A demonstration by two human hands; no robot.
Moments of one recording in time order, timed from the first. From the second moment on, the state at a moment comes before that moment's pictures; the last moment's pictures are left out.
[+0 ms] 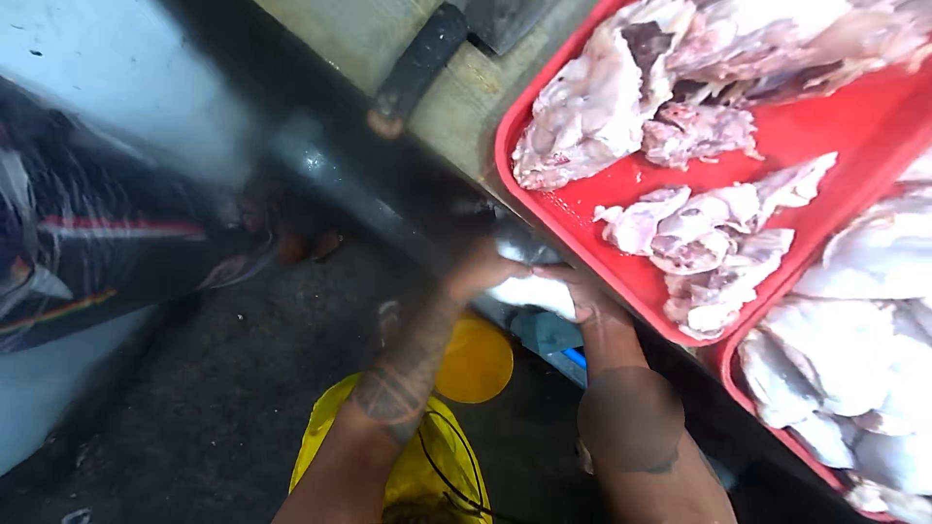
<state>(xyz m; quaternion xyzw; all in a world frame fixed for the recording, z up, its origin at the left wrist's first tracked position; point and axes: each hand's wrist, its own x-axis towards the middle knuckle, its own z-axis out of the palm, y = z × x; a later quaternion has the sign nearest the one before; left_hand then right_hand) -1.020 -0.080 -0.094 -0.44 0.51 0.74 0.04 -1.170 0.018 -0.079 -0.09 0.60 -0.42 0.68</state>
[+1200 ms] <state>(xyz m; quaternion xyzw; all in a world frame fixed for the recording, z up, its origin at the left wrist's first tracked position) -0.993 -0.042 -0.094 -0.54 0.36 0.75 -0.14 -1.150 0.028 -0.073 -0.07 0.62 -0.45 0.64</state>
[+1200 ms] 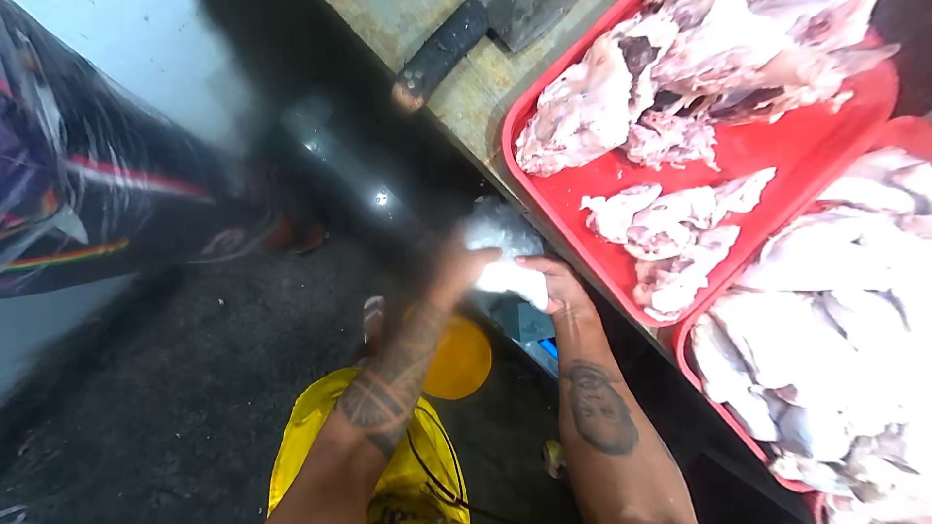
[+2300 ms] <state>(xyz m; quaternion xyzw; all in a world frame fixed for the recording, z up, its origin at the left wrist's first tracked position) -0.905 0.214 -0.011 -0.36 0.67 0.57 -0.32 -1.086 0.287 -0.007 -0.53 0.55 -0.57 0.30</state>
